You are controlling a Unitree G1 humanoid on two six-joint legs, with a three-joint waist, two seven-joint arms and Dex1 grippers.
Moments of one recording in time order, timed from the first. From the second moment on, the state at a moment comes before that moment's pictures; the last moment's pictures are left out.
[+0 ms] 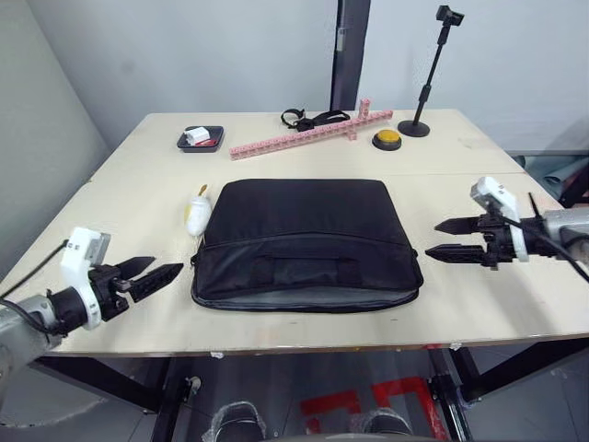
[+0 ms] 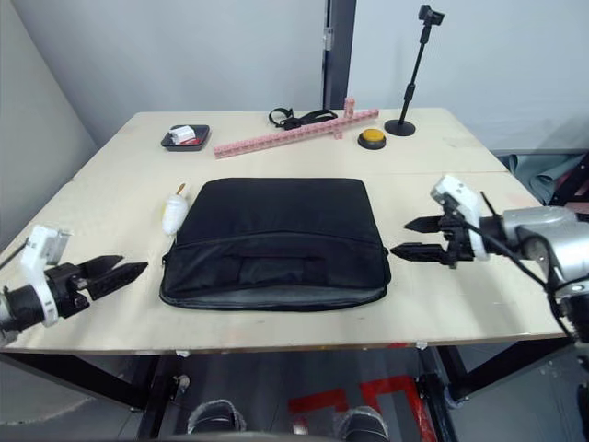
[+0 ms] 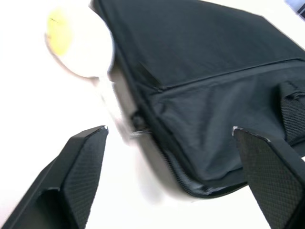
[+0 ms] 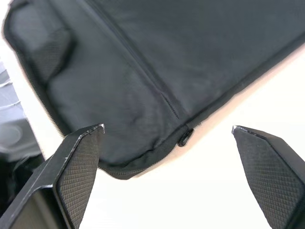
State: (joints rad) left arm 0.13 0.87 0.63 -0.28 -0.89 0.92 -0.72; right arm -0.47 -1.09 -0.06 0.05 0.54 0.74 1.30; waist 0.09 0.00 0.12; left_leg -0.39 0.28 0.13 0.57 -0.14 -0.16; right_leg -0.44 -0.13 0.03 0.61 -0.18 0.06
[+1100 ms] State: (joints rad) left arm -0.15 1.22 0.57 0.21 -0.63 0.76 -1.12; right arm -0.67 -1.20 -0.14 0.38 0.46 0.42 1.53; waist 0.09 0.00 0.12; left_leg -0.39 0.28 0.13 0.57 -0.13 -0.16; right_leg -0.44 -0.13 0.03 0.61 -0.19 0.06
